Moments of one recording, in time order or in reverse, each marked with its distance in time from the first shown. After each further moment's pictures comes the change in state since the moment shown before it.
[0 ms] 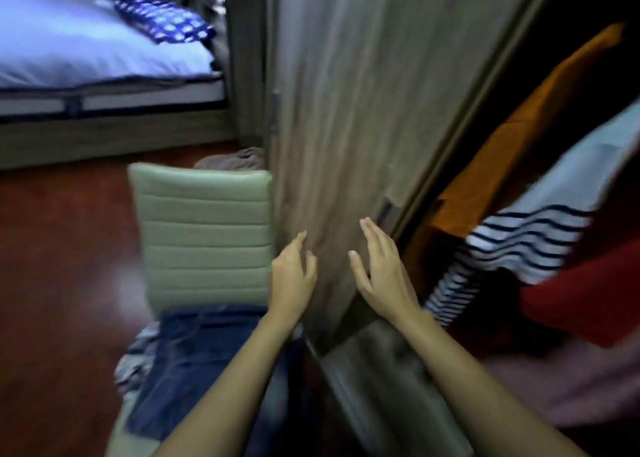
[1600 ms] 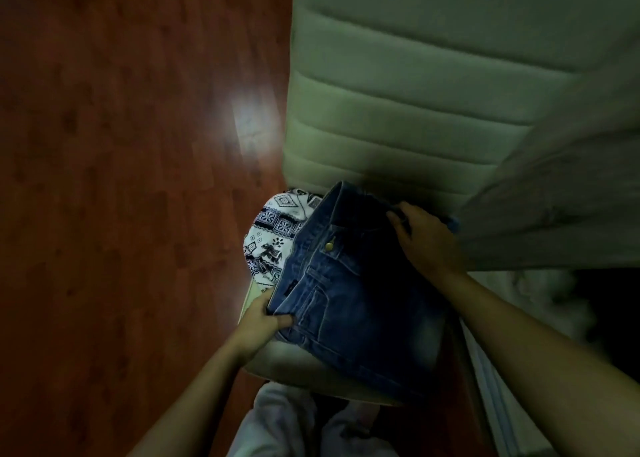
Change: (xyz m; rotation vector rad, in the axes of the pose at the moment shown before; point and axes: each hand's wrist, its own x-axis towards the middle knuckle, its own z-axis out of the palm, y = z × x) left_hand -0.127 -0.434 -0.147 -0.349 -0.306 -1.123; right_hand -0.002 -0.046 0.442 0.142 -0.470 0.015
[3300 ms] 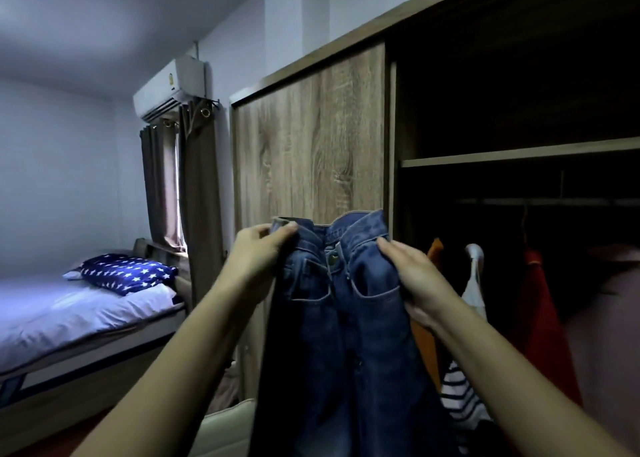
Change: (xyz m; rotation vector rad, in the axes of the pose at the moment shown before) left_hand -0.524 0.515 0.241 -0.142 -0.456 1.308; right_hand -0.234 -0.188 -0.650 1.122 0.760 -0.165
